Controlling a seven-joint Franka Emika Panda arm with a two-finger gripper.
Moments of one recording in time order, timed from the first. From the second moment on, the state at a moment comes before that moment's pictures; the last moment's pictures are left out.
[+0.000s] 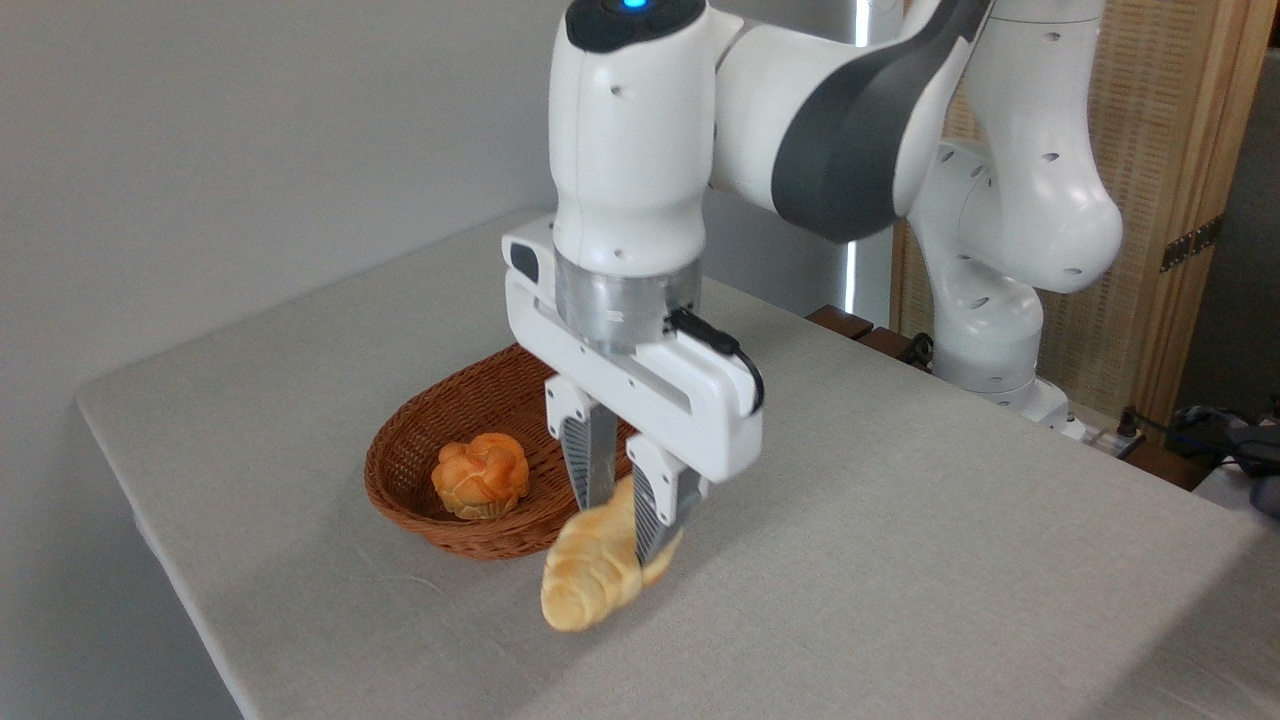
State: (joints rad) arm -0.22 -0.08 0.39 -2.03 -0.15 2.00 0.92
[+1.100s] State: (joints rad) arm -0.23 -0.02 0.38 -1.95 -0.14 2.02 0.86
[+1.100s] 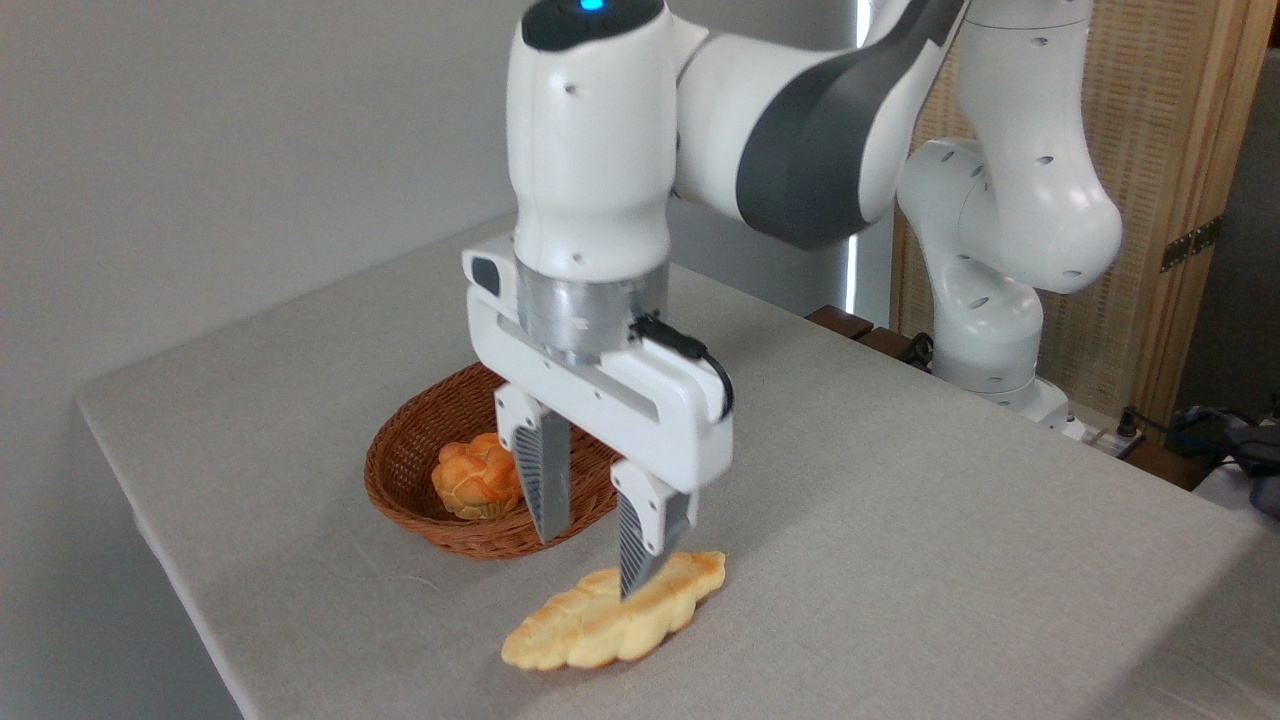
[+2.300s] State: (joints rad) arm -0.15 0.01 0.01 -1.74 -0.05 1.75 0.61
